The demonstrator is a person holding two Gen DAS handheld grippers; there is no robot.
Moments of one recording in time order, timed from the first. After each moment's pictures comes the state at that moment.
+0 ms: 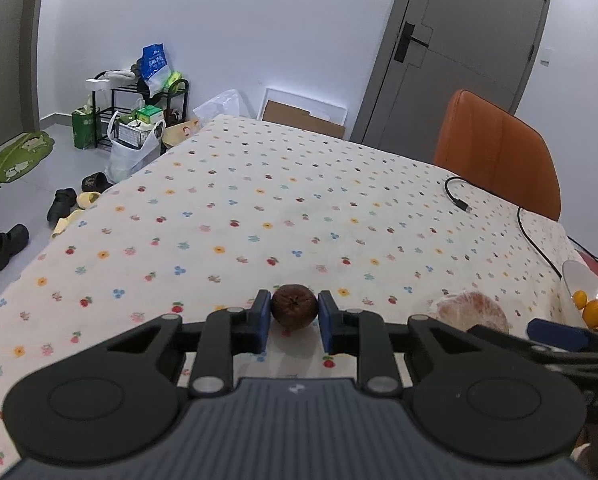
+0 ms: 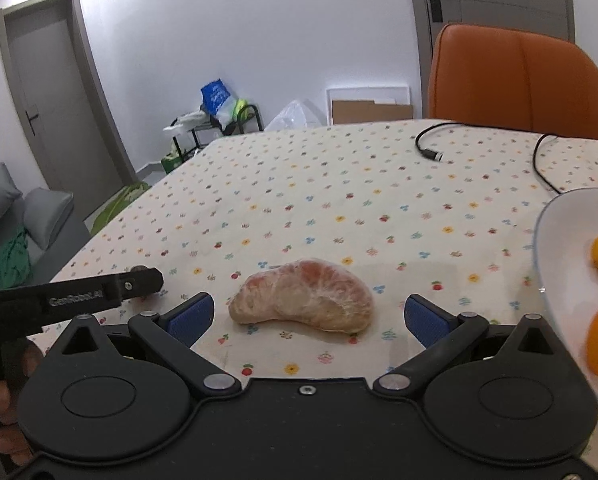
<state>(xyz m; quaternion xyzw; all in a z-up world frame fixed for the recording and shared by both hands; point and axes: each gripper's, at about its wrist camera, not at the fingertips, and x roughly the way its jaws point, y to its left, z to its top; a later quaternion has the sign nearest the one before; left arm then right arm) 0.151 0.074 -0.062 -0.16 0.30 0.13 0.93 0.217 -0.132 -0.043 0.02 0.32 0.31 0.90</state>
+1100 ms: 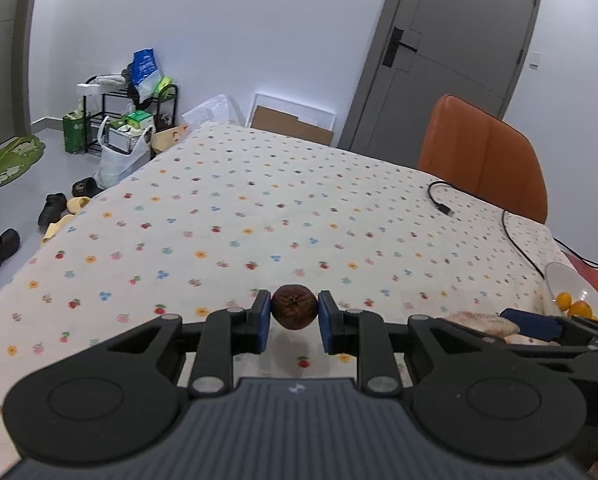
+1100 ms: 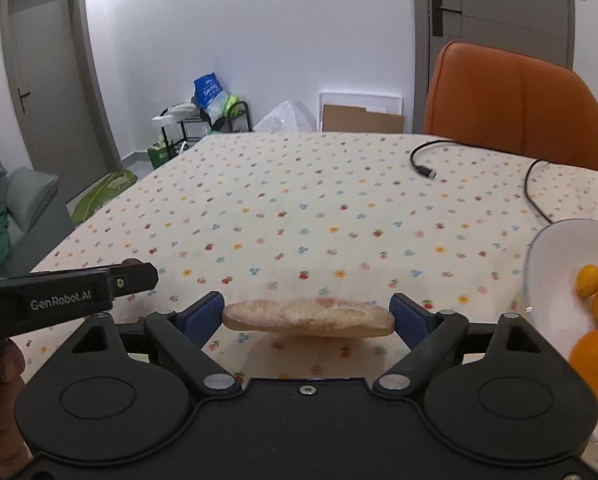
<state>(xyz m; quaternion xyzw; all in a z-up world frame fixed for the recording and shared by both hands) 0.147 0.062 -0.054 -0.16 0.29 0.11 0.94 0.212 -0.125 -0.032 -0.02 0.30 0.29 0.91</state>
